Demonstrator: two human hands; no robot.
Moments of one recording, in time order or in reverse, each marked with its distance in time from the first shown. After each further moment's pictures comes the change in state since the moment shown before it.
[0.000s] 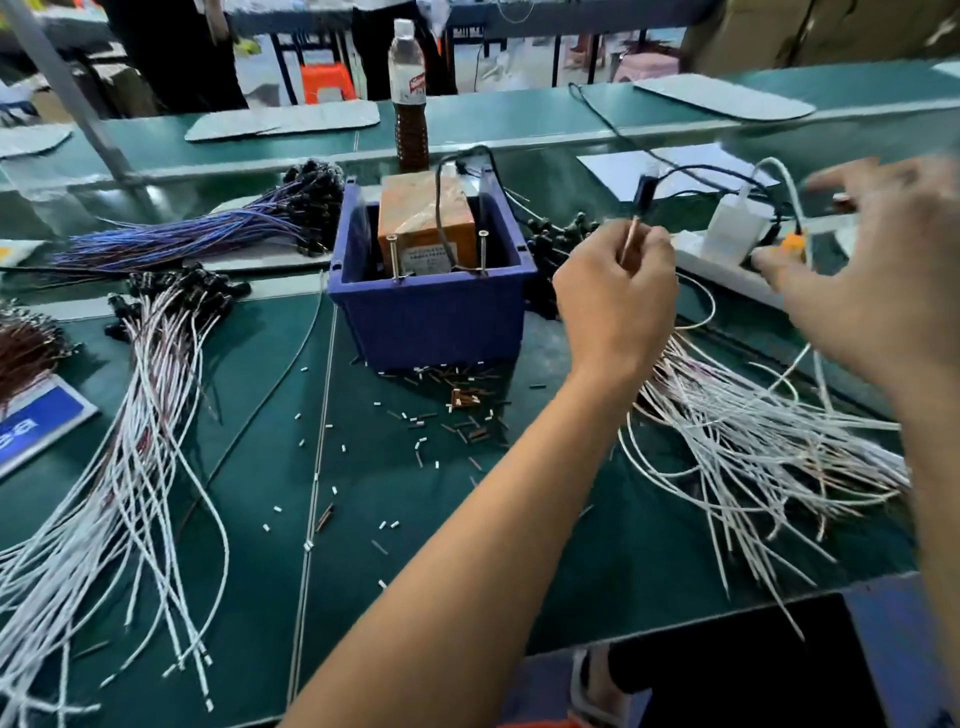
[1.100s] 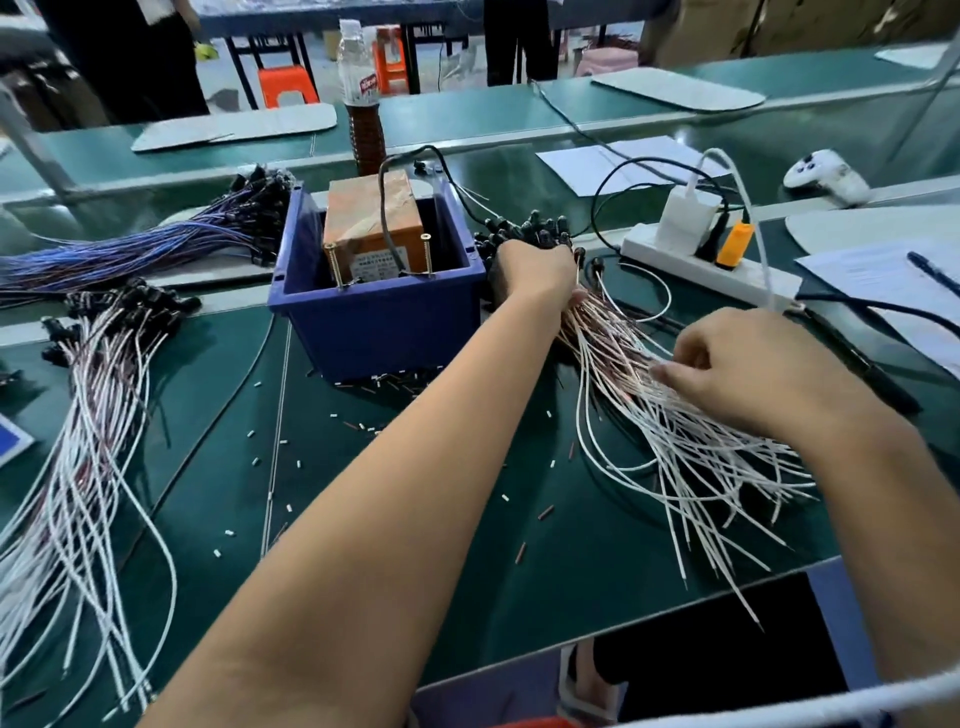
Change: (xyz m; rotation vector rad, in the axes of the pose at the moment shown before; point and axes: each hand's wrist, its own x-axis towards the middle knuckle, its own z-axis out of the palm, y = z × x) left_hand 0.066 -0.024 0.020 -0.037 -0.080 -0.590; right_hand -0.035 0.012 0.023 -0.177 -0.633 -0.017
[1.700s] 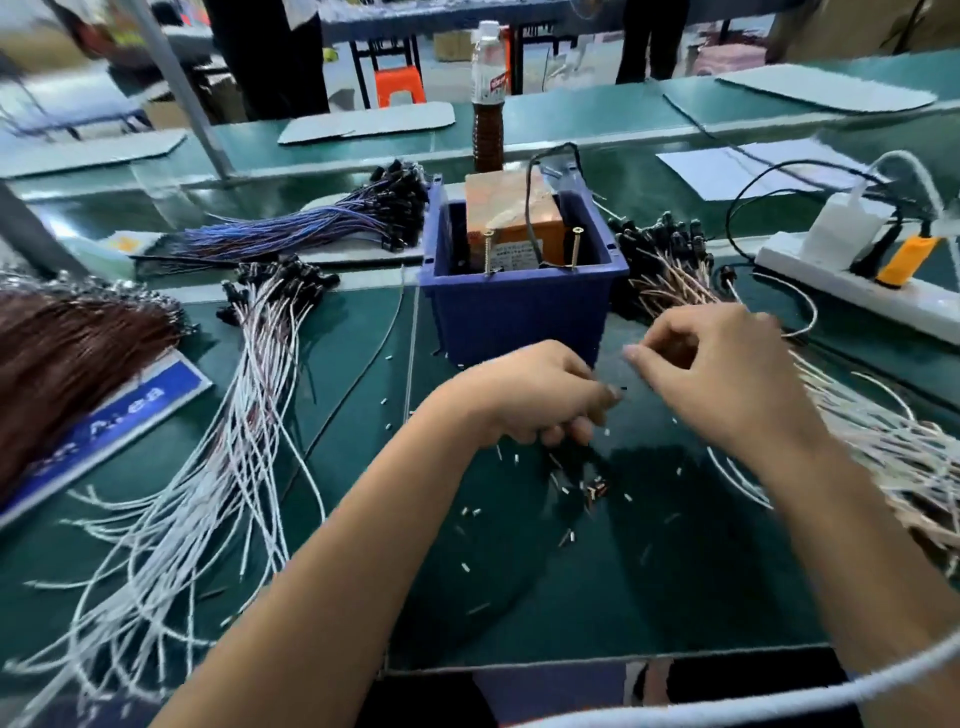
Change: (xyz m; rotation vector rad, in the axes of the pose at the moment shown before) left_hand -0.064 -0.030 -0.158 0.793 -0.557 0.013; right_hand -0.001 -0.110 0.029 0.521 0.278 -0.244
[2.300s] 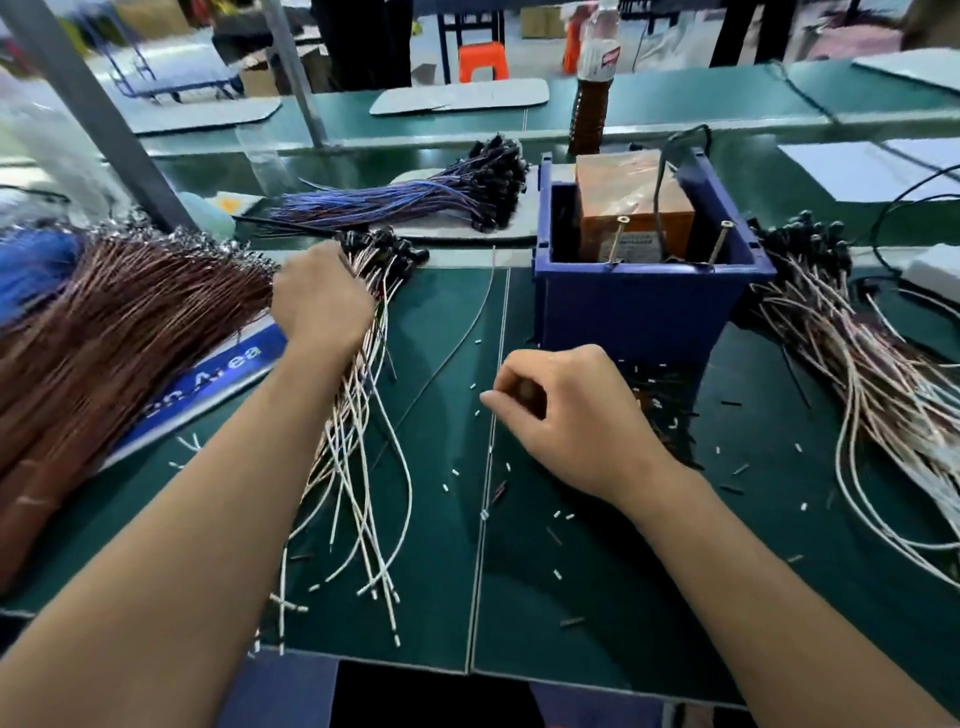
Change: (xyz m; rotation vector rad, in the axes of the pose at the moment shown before) left_hand -0.043 -0.166 -0.169 0.443 1.223 -0.502; right_hand -0.007 -0.101 0.121 0.287 -0.264 -0.473
